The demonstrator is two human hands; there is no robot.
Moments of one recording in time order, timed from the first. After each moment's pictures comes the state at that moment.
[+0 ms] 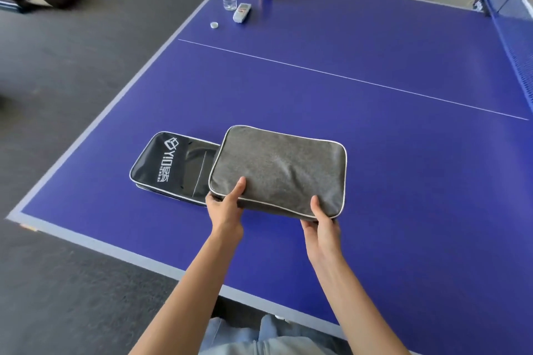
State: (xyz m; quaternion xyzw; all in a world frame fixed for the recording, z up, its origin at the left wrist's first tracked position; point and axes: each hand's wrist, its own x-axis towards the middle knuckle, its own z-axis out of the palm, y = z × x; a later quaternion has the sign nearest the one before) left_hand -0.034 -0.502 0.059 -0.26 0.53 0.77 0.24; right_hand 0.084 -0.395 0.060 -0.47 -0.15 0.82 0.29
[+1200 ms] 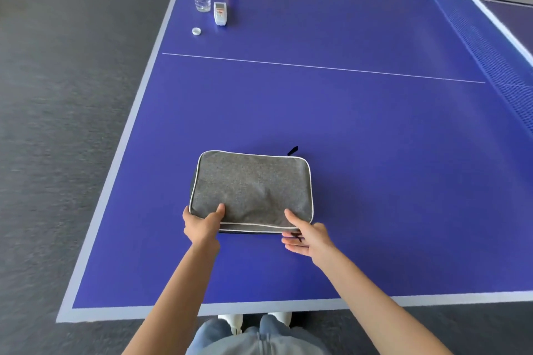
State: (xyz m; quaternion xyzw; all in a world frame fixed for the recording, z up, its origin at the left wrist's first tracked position) left_hand -0.250 -0.651 0.026 -0.19 0.75 0.55 0.33; right_hand -0.077 -0.534 0.039 -0.65 -0.35 0.67 0.04
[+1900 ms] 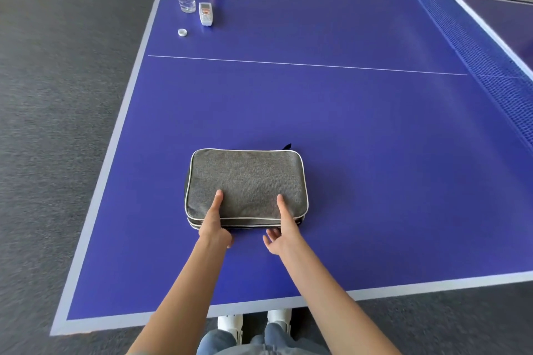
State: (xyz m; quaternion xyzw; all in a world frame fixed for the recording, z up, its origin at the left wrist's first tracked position) left_hand -0.240 -0.626 0.043 -0.41 0.54 0.57 0.46; right_hand -0.130 -0.562 0.043 -0.67 -0.06 0.72 0.15
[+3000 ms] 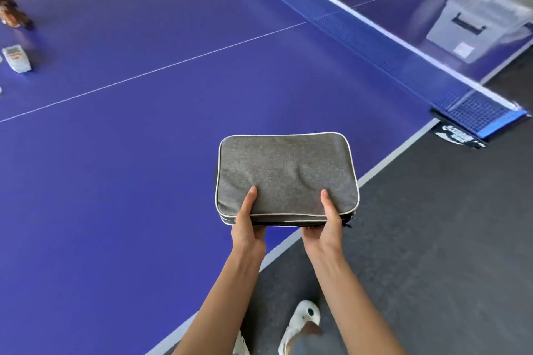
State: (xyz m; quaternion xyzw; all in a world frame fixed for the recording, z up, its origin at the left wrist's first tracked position) left_hand -0.027 -0.580 0.088 -0.08 0.50 0.56 0.66; right_hand 0.098 -0.576 0.084 -0.48 0.00 0.61 0.63
